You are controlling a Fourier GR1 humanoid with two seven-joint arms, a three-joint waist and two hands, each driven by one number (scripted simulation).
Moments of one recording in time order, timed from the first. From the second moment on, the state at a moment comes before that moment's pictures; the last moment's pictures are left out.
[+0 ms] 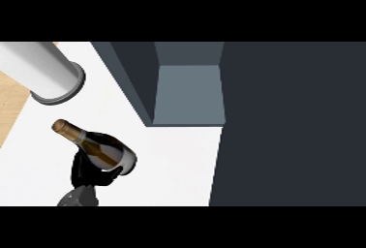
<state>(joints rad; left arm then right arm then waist) -0.25 0.08 0.25 -0.62 0.37 -0.36 -0.73 -0.09 -0.07 0.08 -2.46 -0.12 0.11 0.59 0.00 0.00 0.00</state>
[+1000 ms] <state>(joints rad) -0.07 0.00 -0.14 -1.13 0.47 -0.11 -0.52 -0.12 -0.06 0.06 -2.44 -0.15 0.11 0.61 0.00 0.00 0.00</state>
